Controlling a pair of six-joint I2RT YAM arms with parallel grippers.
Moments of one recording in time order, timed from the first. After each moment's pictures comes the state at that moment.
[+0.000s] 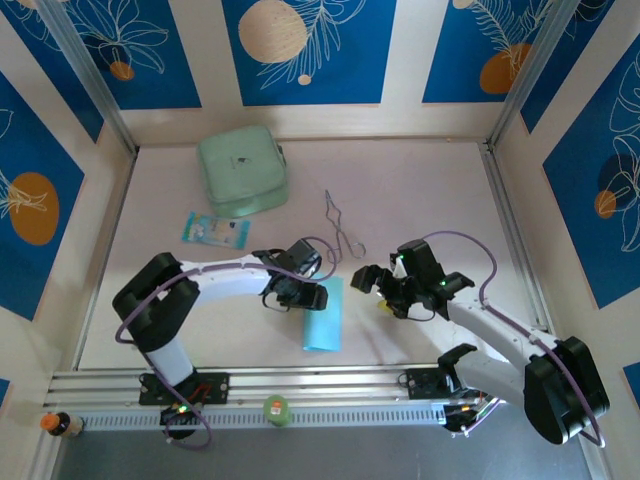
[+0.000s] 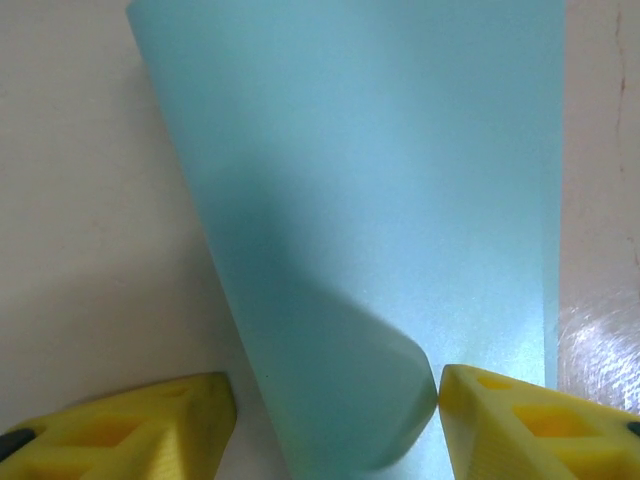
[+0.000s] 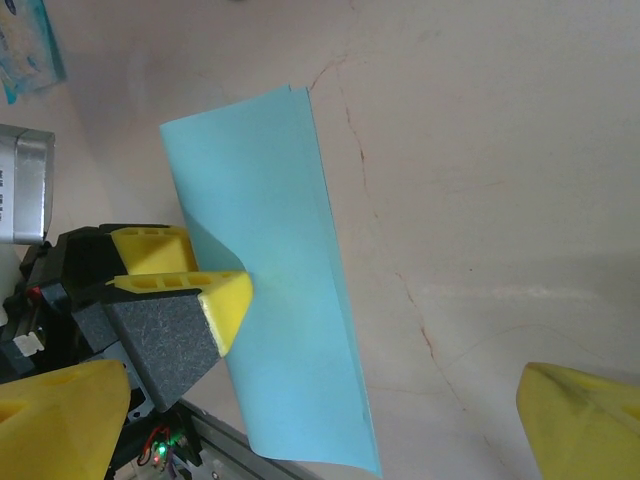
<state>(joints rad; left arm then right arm) -0.86 1.70 0.95 -0.47 0.19 -0.65 0.48 1.04 0.50 -0.42 -0.45 0.96</state>
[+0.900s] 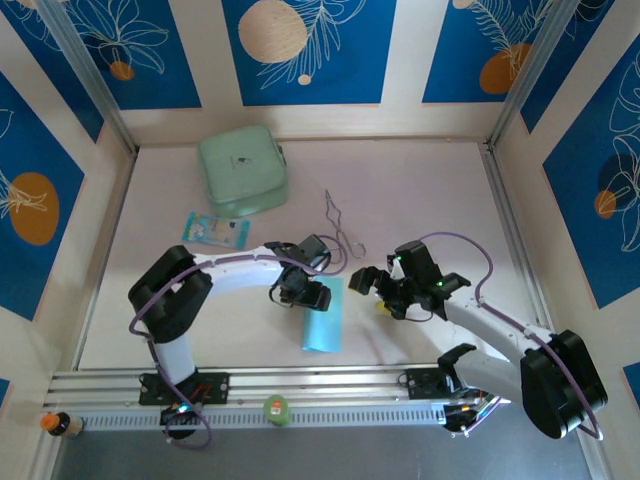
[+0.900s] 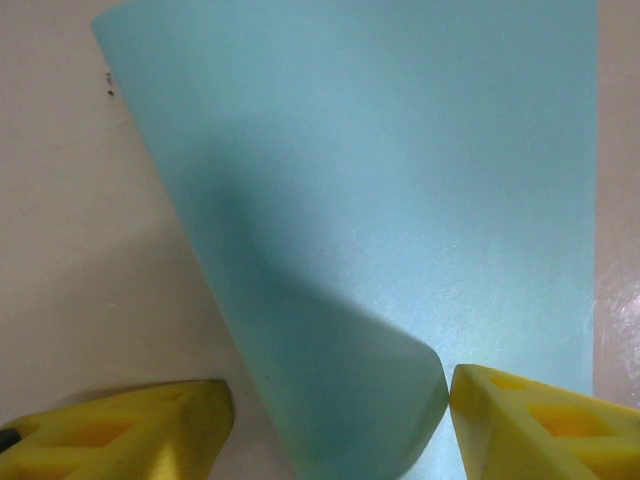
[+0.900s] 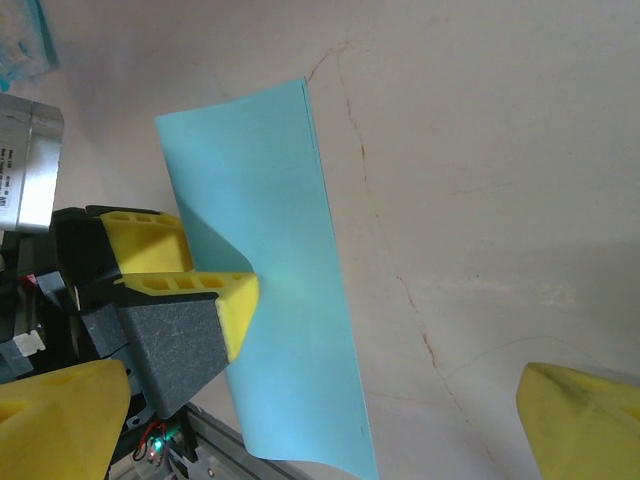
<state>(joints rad) -0.87 1.79 1.08 -0.63 0.16 -0.55 0.49 1.07 0.48 -0.37 -0.47 0.96</state>
